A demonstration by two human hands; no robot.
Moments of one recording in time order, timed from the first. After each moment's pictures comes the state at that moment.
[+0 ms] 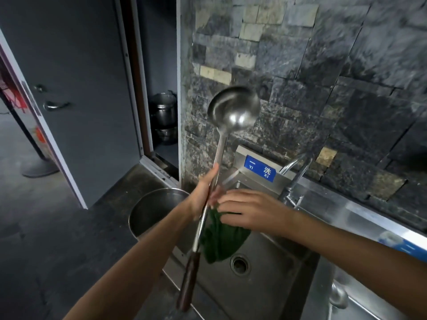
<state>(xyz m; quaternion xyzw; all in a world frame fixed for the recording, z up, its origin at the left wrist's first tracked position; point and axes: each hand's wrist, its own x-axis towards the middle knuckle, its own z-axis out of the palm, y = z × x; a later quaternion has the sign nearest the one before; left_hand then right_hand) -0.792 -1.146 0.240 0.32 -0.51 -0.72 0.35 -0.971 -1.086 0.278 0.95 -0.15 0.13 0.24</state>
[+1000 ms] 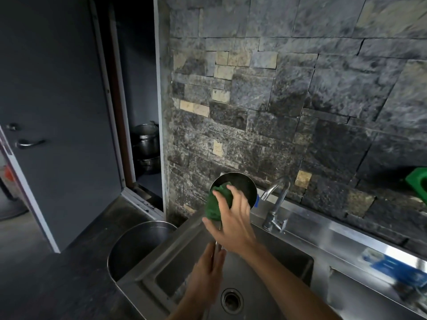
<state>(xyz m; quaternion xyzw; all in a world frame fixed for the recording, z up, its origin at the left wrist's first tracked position) -0.834 -1.063 0.185 0.45 -0.64 -0.45 0.42 -0.953 -1.125 0.240 0.73 -0.61 0.29 0.12</state>
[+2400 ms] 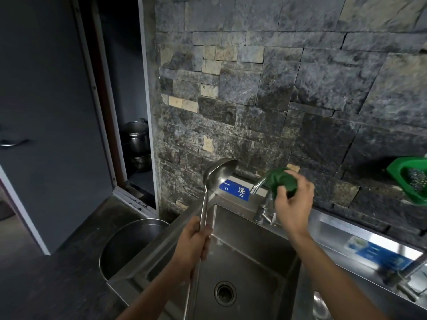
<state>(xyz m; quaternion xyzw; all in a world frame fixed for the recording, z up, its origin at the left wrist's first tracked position) -0.832 -1.093 0.227 0.43 -0.51 -0.61 0.42 -1.076 -1.089 0.292 0.47 -0.63 0.62 0.06</state>
